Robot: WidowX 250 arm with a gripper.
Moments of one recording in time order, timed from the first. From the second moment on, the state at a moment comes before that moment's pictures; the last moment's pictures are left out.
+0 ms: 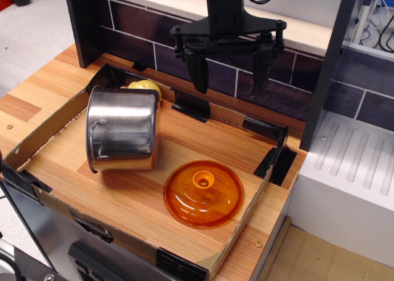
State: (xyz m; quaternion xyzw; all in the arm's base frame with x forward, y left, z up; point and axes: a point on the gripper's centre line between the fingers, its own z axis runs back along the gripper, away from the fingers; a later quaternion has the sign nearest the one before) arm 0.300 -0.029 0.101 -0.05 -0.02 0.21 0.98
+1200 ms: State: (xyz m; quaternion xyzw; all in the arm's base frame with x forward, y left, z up) arm 0.247 0.005 0.161 -0.15 -0.07 0.13 0.98
